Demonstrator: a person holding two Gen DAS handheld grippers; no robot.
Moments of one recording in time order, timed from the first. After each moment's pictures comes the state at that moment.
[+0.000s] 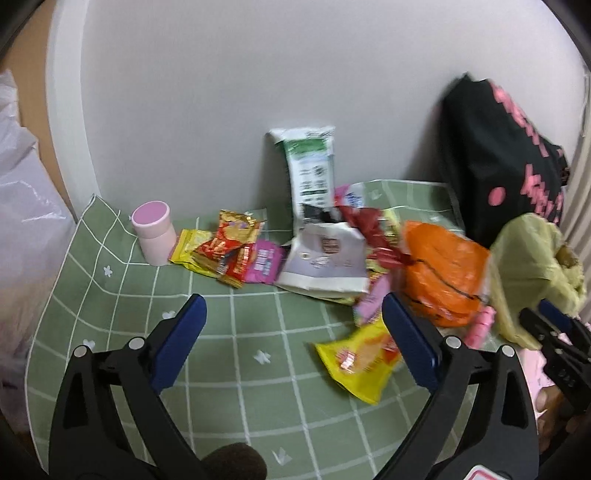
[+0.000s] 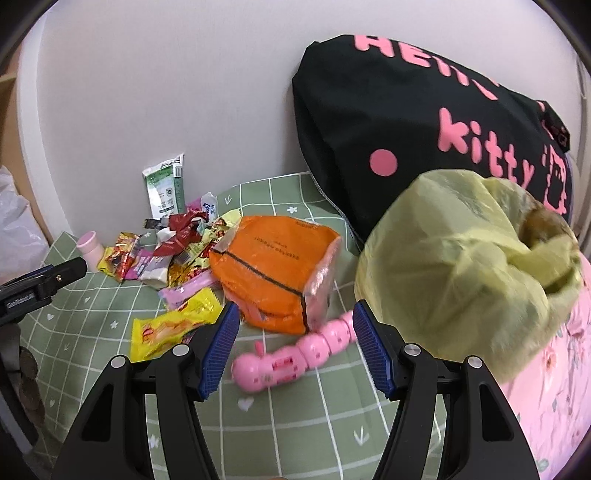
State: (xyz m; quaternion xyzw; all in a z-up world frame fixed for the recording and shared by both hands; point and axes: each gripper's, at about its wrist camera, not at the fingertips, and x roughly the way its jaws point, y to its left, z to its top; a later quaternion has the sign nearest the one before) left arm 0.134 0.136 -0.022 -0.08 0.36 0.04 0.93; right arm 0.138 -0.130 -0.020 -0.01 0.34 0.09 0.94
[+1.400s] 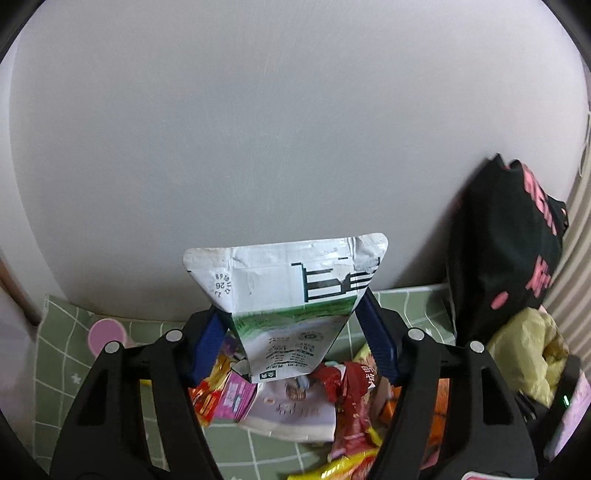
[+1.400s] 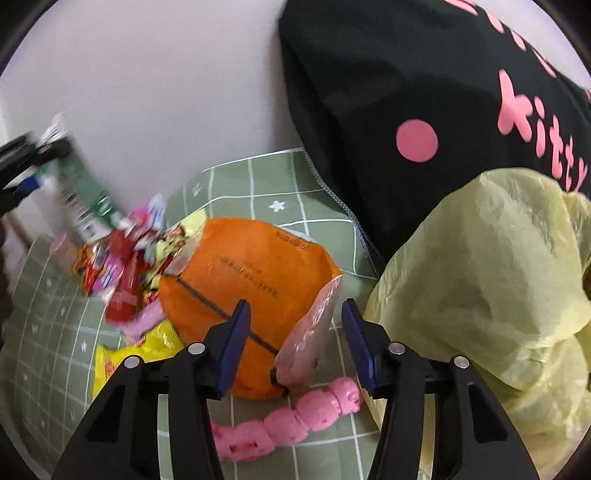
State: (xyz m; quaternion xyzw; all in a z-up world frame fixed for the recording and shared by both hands) left arm 0.235 0.144 0.047 -0.12 0.31 0.02 0.94; right arm 0.247 -0.134 -0.046 0.01 0.41 0.11 0.91
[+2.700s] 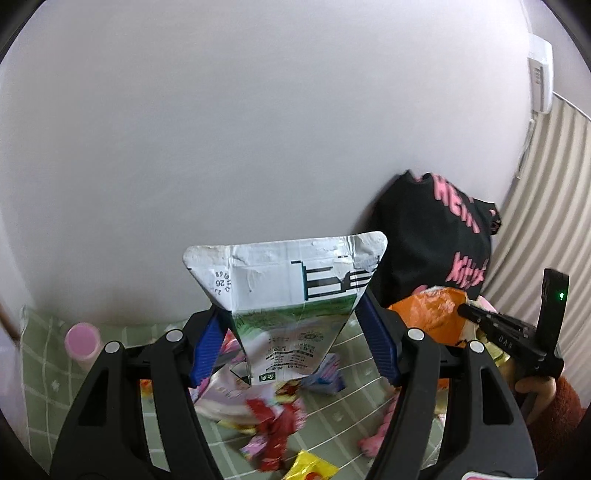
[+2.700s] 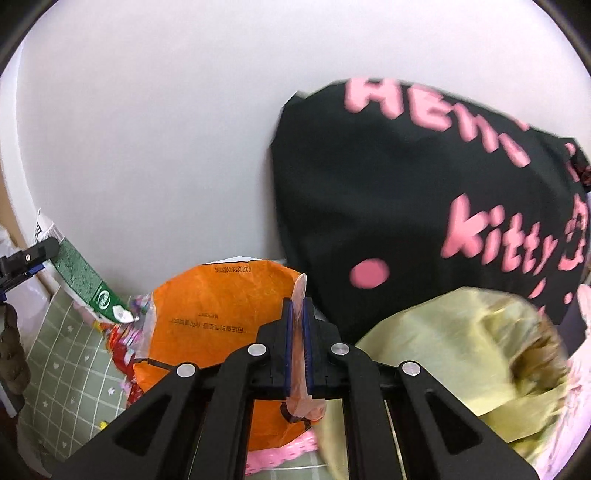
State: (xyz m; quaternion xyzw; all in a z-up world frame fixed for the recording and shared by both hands) left arm 0.201 0.127 0.080 -0.14 0.26 -0.12 0.95; right arm 0.240 -0.178 0.071 0.00 0.30 0.11 0.95
